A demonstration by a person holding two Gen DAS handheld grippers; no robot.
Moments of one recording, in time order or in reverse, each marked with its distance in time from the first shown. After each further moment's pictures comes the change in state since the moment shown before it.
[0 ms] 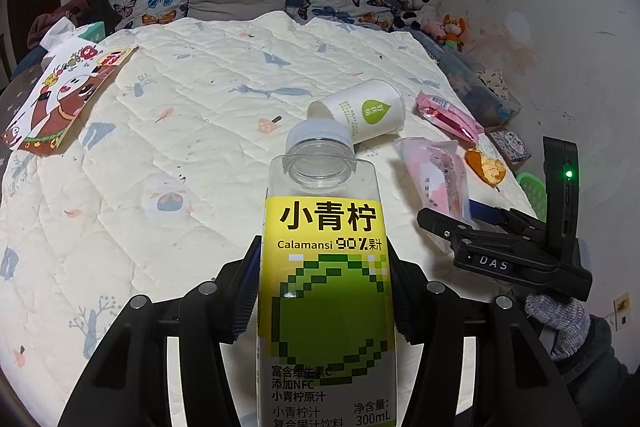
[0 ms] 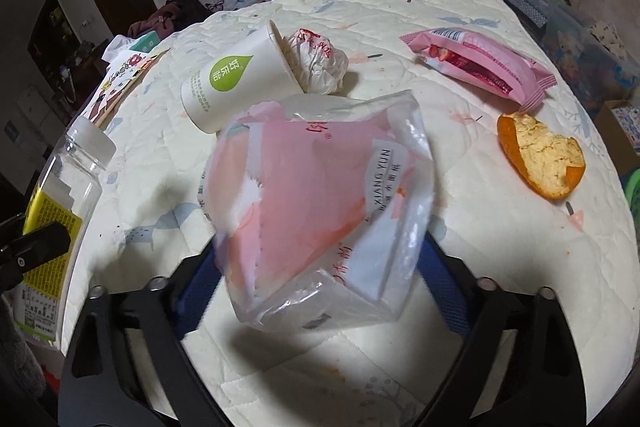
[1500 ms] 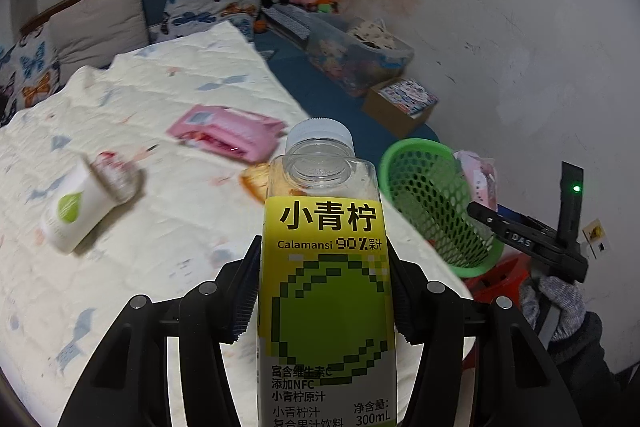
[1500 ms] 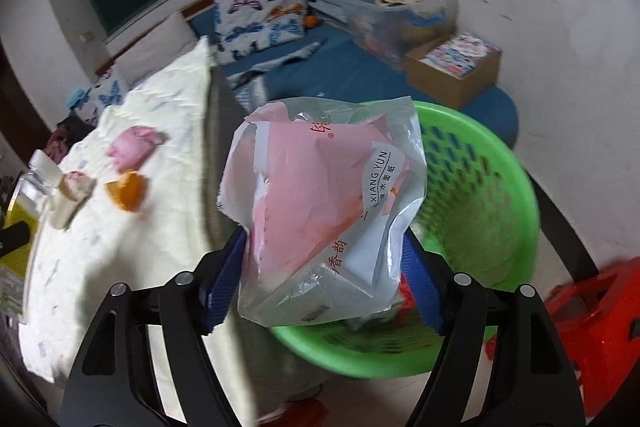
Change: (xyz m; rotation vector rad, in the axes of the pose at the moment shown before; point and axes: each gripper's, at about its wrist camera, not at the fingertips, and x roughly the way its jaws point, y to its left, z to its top) left arm 0.061 -0.235 0.041 0.318 0.075 -0.239; right arm -0.166 -0.283 -0.101 0.419 -0.181 -0.315
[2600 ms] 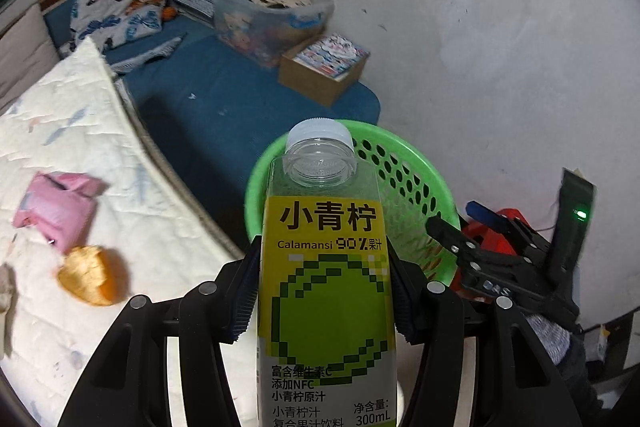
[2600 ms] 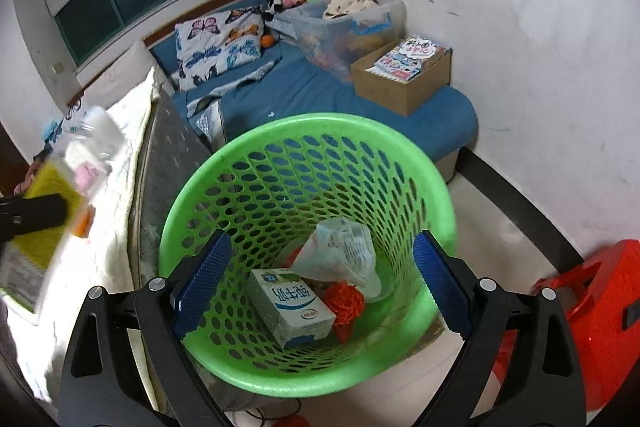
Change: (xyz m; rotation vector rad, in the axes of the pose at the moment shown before) left arm 0.116 -0.133 0.057 0.189 0.153 -0.145; right arm -0.019 -0.068 -0.004 0.093 -0.081 -0.071
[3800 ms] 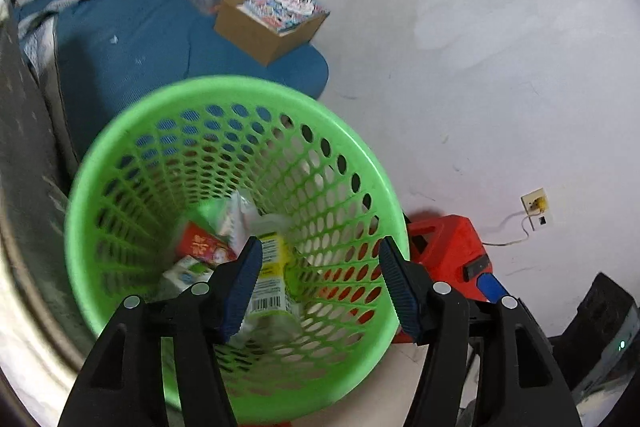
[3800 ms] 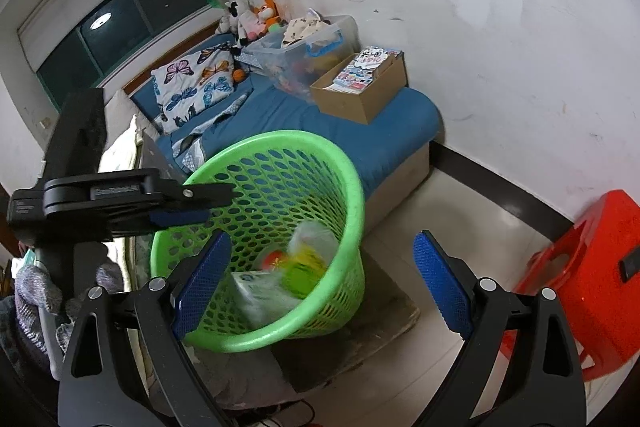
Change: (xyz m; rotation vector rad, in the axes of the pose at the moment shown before) left arm 0.109 -0.047 0.025 -0.120 0.117 -0.238; right arm -0.051 -0.051 -0.022 0.141 -0.078 -0.017
